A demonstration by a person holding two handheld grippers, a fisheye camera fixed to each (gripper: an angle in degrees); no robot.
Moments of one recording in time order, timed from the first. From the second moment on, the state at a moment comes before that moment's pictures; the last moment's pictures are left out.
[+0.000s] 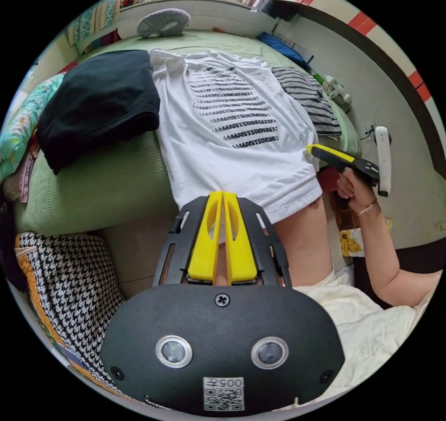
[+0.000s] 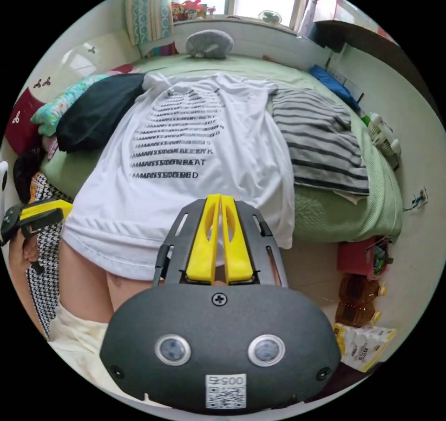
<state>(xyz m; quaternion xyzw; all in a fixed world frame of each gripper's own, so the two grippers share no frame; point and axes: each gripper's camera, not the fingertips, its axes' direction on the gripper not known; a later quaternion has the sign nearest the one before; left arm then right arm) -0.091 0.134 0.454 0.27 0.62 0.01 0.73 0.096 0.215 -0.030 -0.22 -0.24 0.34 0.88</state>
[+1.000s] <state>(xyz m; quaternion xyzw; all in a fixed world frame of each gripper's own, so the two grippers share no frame) -0.178 -0.229 0.368 0.35 0.62 -0.07 0.69 0.147 0.040 0.116 -0.06 -0.21 0.42 0.88</state>
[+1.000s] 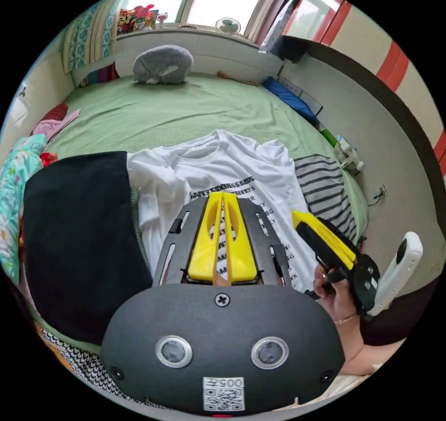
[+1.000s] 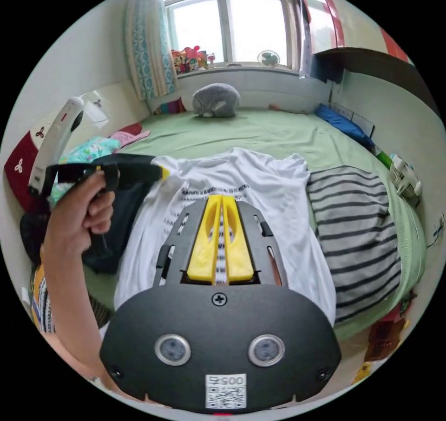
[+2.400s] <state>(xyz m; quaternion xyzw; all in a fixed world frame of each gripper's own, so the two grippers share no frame) -0.081 -0.429 0.383 0.32 0.63 -0.04 0.71 0.329 0.043 0.544 -0.28 -0.23 0.43 0.83</state>
